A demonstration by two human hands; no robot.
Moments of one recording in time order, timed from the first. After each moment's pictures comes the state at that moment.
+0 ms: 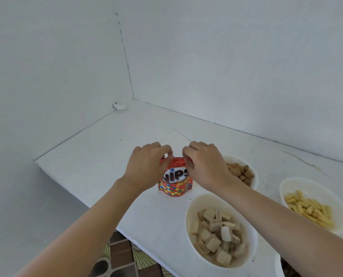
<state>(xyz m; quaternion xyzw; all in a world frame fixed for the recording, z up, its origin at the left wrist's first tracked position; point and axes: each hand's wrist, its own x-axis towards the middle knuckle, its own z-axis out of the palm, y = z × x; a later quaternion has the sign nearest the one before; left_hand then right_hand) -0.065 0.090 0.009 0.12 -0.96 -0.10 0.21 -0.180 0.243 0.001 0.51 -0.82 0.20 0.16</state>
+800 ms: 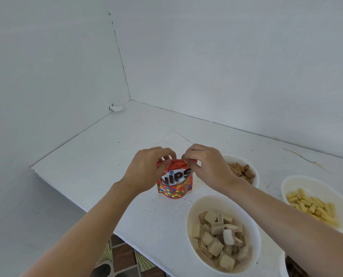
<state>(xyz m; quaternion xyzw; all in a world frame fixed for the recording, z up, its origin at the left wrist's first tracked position) -0.071 0.083 0.009 0.08 -0.96 -0.22 0.18 -0.202 0.250 -0.009 0.54 -0.77 0.34 0.06</state>
